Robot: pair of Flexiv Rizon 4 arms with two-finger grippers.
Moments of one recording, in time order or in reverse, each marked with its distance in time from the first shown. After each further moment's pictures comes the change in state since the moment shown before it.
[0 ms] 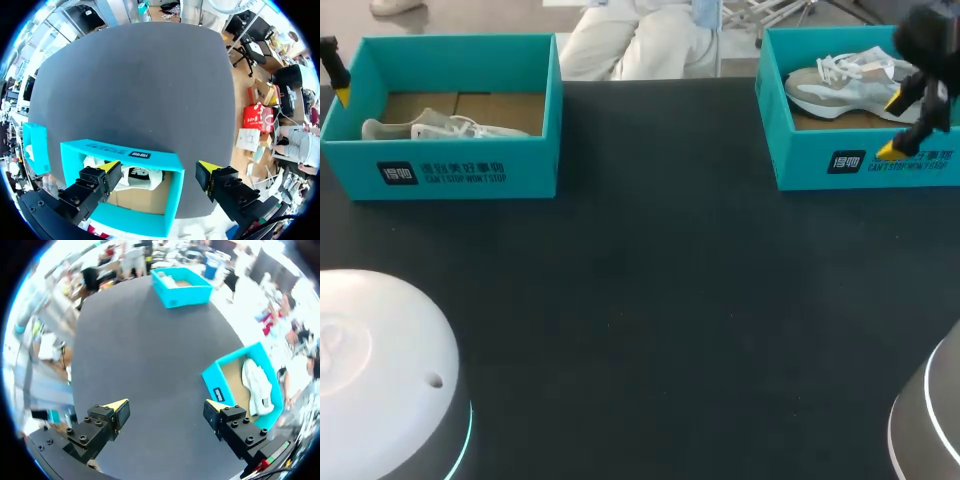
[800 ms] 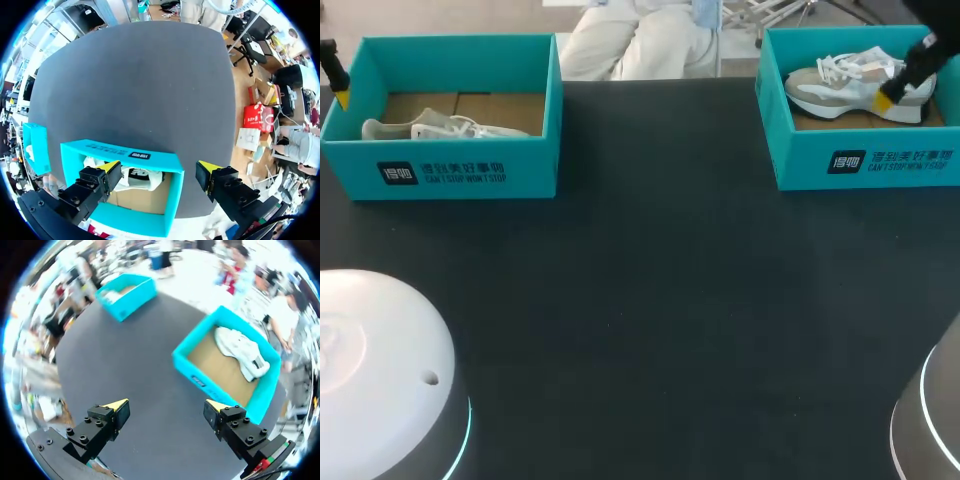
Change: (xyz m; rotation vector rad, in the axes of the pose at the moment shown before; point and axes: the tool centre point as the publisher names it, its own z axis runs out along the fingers) left arm 0.001 -0.003 0.001 -0.007 -0.002 0.000; right arm -0.090 0.000 0.002 0.001 -0.064 0.482
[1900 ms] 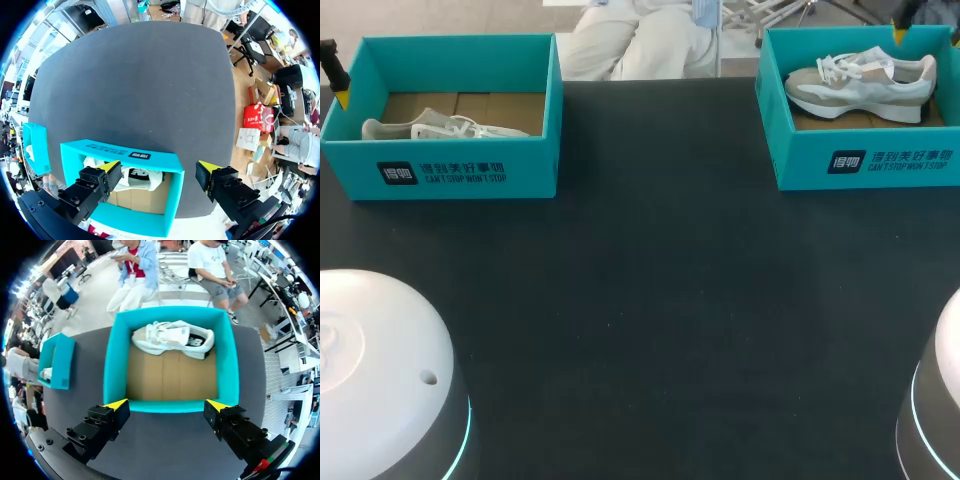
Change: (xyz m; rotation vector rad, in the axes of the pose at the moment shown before) left arm 0.000 0.000 0.000 0.000 0.000 0.000; right arm -0.151 0.041 0.019 0.069 -0.268 0.663
